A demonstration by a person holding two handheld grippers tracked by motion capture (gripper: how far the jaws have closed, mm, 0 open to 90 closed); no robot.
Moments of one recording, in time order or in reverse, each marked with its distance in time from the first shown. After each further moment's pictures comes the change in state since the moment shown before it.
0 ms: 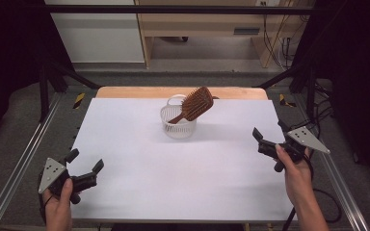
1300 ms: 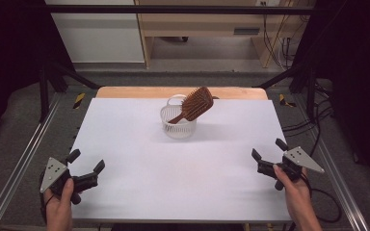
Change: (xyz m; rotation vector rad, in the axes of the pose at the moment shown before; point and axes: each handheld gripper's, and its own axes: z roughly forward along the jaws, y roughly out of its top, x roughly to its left) left arm -0.001 -0.001 0.002 0.015 -0.010 0.002; right arm 0.000 -0.058 -0.022 0.081 0.020 -0.023
